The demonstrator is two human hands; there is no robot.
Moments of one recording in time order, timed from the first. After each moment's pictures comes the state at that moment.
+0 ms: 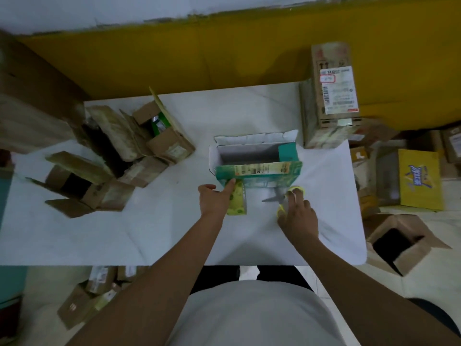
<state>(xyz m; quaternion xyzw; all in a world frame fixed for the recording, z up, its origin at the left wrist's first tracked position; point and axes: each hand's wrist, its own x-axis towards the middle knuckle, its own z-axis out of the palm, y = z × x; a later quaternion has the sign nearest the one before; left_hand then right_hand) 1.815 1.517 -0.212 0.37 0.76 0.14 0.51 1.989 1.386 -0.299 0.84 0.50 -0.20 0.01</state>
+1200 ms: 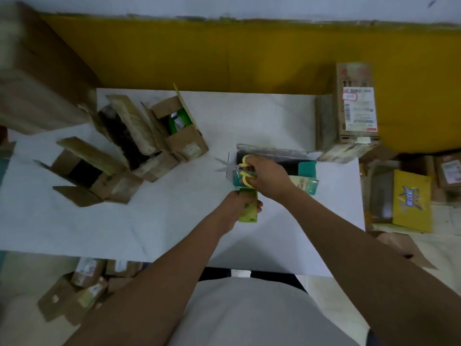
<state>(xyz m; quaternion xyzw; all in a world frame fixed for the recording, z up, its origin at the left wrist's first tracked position) 1.804 1.524 -0.208 0.27 0.60 0.08 0.75 1.939 1.546 -0.194 0.68 0.66 -0.30 -0.07</state>
